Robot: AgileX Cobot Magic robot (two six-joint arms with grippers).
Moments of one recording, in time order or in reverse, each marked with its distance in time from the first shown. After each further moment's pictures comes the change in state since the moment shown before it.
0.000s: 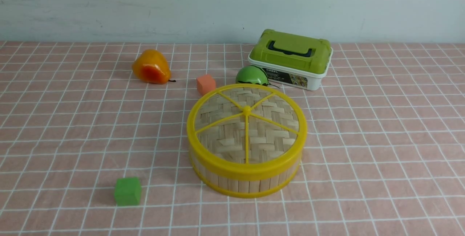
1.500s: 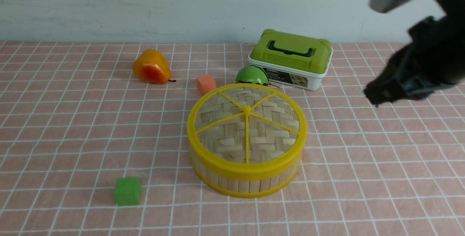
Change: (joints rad) right arm 0.360 1.421 -1.499 -0.218 0.787 -0.705; left arm 0.000 0.000 0.000 0.000 0.000 0.000
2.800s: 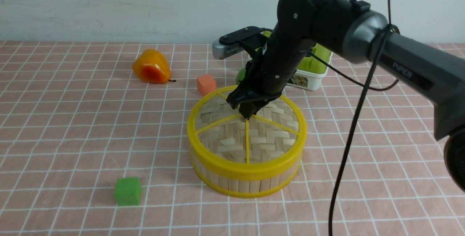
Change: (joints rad) right arm 0.159 0.793 -0.628 -0.046 -0.009 0.108; left arm 0.000 0.000 0.000 0.000 0.000 0.000
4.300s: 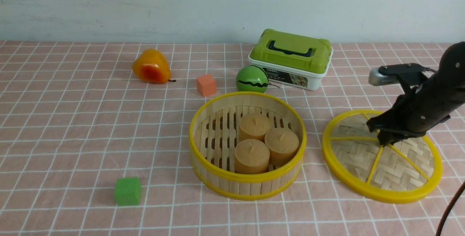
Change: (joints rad) right arm -0.486 -0.312 0.792 -0.020 -0.474 -0.015; left arm 0.000 0.000 0.000 0.000 0.000 0.000
